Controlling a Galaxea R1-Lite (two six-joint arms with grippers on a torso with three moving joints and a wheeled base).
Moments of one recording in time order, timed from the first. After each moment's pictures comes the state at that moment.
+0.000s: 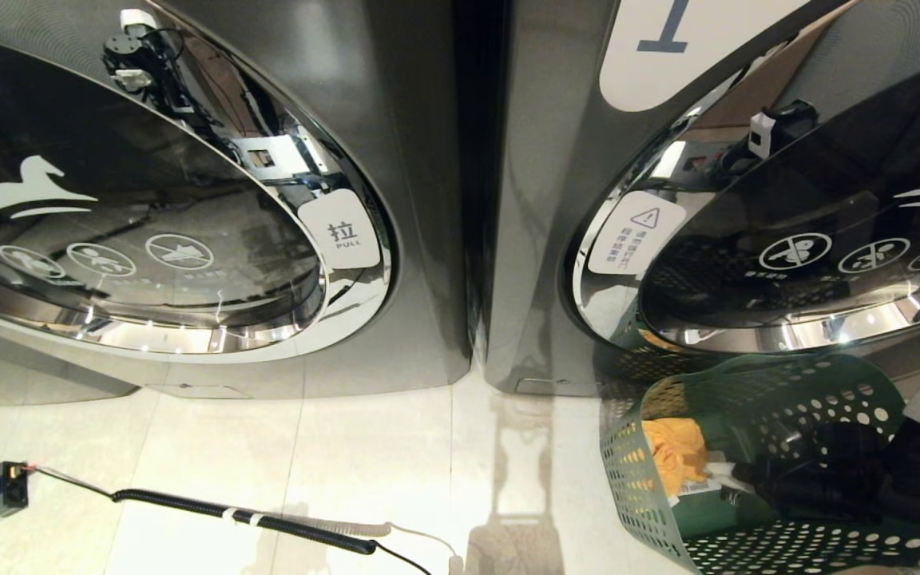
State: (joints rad) left arm 0.00 0.00 0.00 0.01 -0.02 0.02; right arm -0.44 2.68 -1.08 -0.60 0.98 0.09
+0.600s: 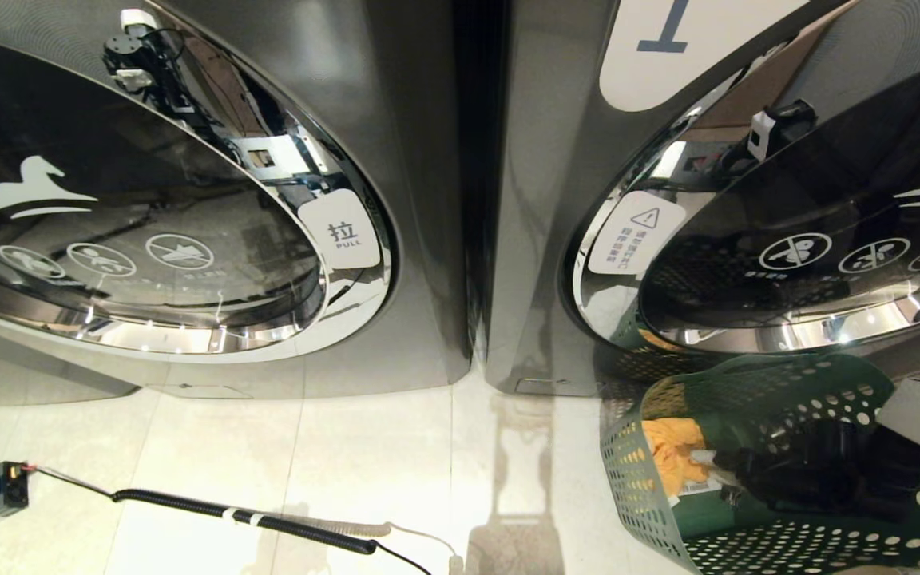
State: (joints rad) left arm 0.00 0.00 0.00 0.01 -0.02 0.02; right arm -0.40 2.77 -1.17 -0.72 0.86 0.20
